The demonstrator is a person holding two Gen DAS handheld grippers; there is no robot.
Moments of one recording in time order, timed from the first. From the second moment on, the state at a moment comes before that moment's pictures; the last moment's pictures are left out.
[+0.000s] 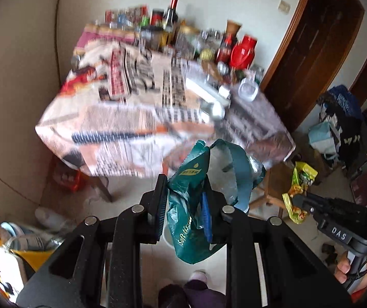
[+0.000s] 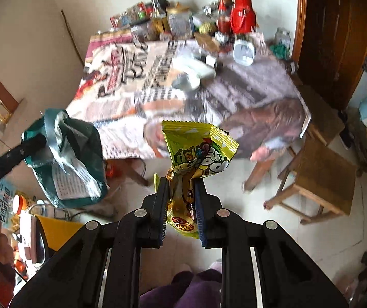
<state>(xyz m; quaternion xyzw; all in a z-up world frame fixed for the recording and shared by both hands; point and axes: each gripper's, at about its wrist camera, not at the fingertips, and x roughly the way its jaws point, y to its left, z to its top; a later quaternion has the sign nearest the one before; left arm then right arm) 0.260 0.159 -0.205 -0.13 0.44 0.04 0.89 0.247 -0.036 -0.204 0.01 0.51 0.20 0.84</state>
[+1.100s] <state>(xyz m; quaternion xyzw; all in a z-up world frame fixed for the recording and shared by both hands) 0.338 0.114 -0.813 -0.21 0.69 0.08 0.69 0.288 -0.033 -0.688 0.00 0.67 0.21 0.72</state>
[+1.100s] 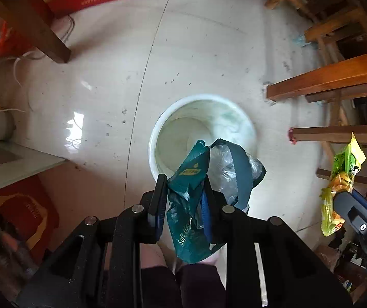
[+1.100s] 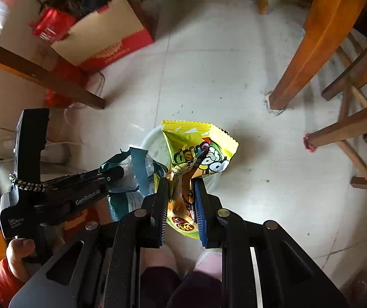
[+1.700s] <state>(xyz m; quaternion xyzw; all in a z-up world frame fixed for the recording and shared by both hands) 0.344 0.131 -0.862 -0.24 0.69 0.09 0.68 0.303 -0.007 -0.767 0.01 0.69 0.24 0.68</state>
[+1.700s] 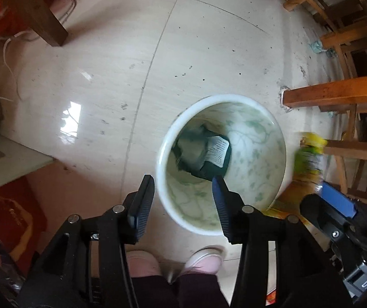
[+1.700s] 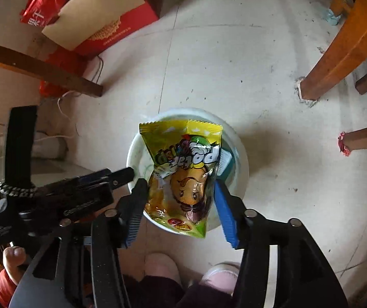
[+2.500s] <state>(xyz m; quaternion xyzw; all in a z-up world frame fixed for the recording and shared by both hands) 0.320 0.138 -0.526 -0.15 0.61 0.07 0.78 0.305 -0.024 -0.498 0.03 0.64 0.22 0.74</state>
